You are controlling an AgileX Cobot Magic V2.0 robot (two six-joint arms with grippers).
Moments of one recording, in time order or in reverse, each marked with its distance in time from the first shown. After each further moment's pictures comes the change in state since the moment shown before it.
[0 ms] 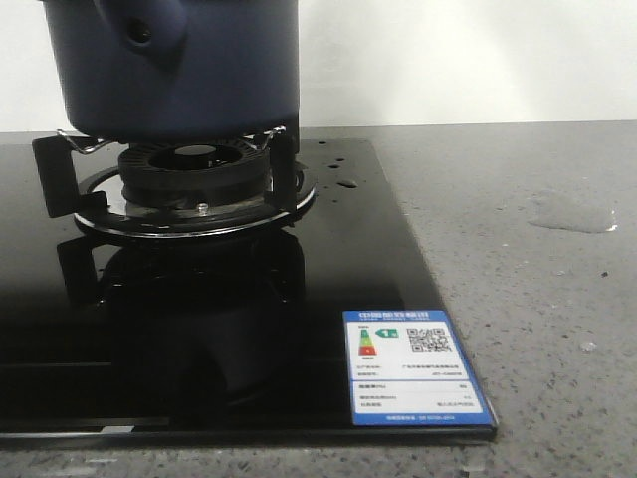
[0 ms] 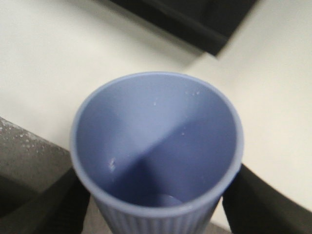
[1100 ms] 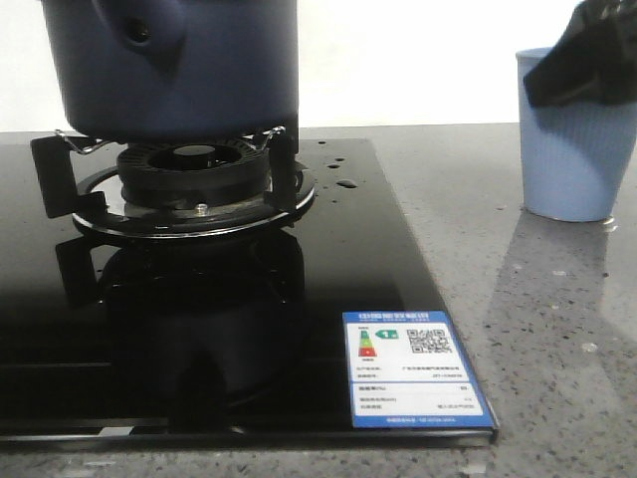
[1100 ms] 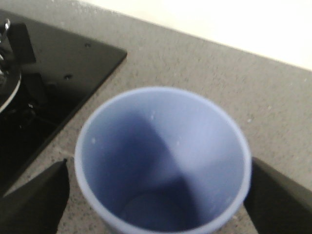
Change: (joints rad) left arm 0.000 0.232 0.001 0.019 0.250 0.000; right arm -0.323 -0.246 0.749 0.022 -0.580 0.214
